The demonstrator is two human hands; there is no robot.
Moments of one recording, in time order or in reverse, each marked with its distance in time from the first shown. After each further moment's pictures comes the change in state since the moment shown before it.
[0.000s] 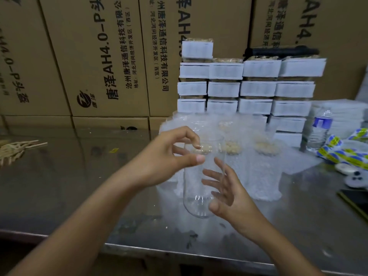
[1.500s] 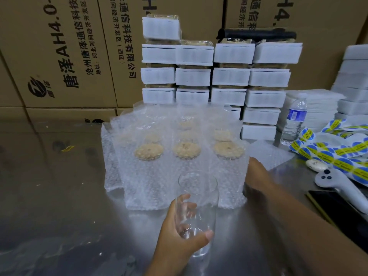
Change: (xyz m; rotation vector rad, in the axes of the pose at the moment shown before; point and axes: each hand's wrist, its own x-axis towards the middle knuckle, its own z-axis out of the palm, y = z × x) left_hand 0.012 -0.107 0.216 -0.541 0.204 -0.255; right_hand 0.083 0.124 -0.244 -0.964 0.319 0.447
